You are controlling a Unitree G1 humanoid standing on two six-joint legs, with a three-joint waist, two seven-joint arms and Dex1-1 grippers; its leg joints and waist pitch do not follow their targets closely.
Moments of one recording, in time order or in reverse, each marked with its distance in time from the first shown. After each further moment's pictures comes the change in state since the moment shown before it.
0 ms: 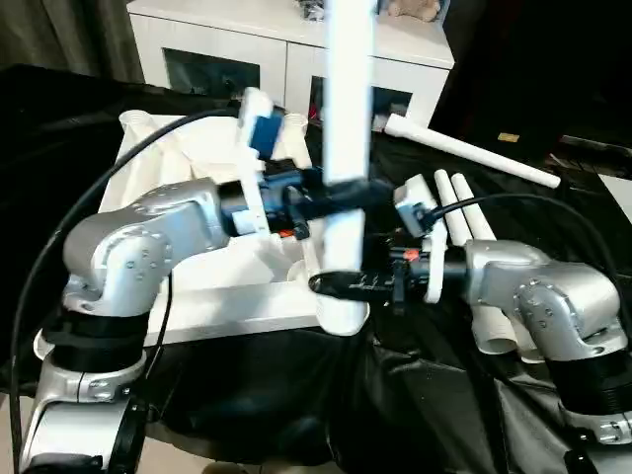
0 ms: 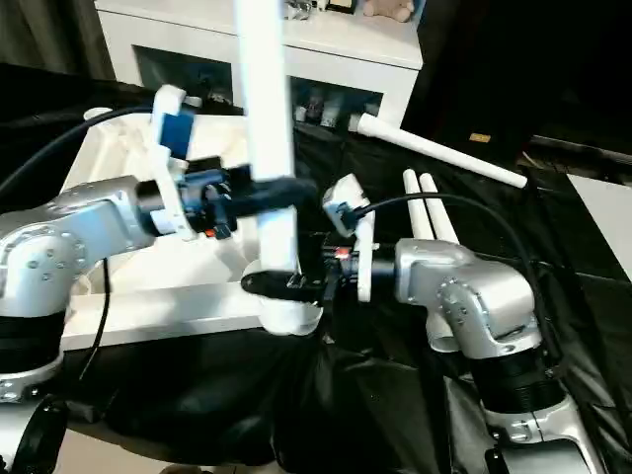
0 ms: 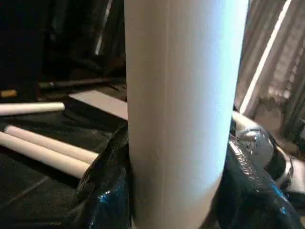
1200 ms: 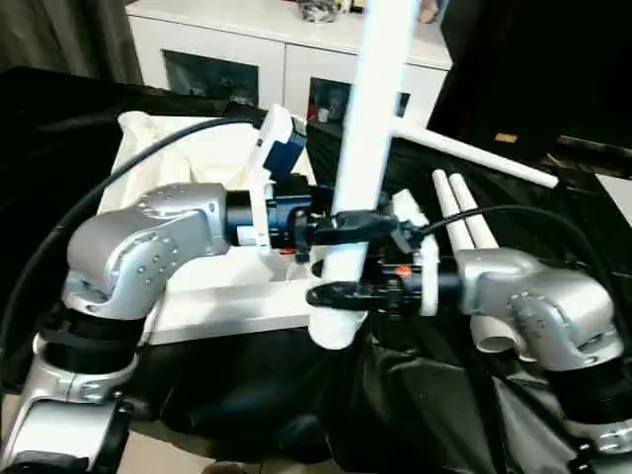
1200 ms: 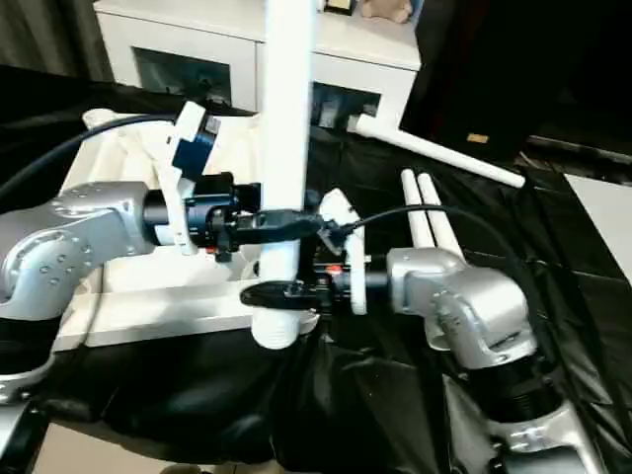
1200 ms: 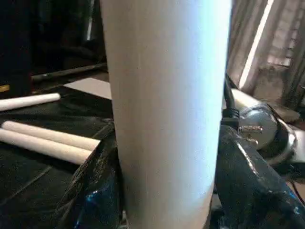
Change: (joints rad) left arm 0.000 0.063 -0.047 -0.014 0.074 -0.044 -0.070; right arm 0.036 0.041 0.028 -0.027 -0.037 -0.043 -0.057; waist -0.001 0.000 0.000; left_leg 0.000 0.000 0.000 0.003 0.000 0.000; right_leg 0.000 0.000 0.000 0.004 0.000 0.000
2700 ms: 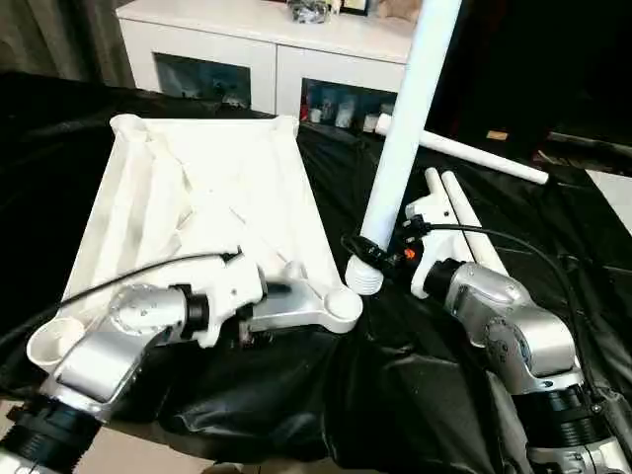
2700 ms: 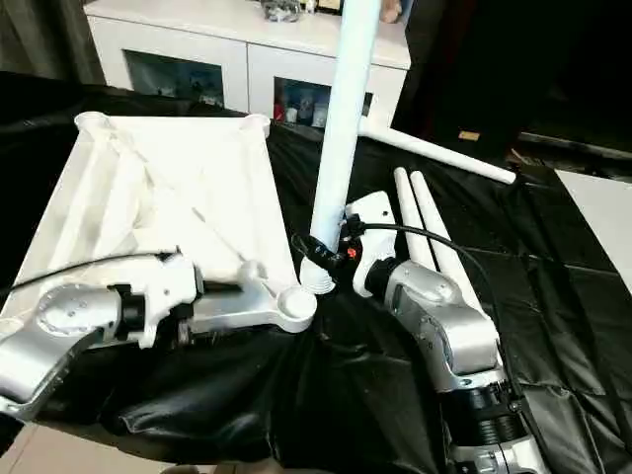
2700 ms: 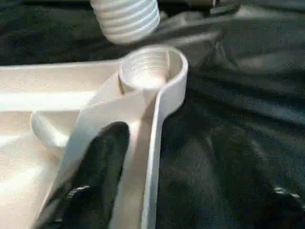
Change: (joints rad) left arm 0.363 0.201 -0.249 0.283 0.564 -0.725 -0.141; right arm 0.113 0.112 -0.086 0.152 -0.267 -0.326 -0.331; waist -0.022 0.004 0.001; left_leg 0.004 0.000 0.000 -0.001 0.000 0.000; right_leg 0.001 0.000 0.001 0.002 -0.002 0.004
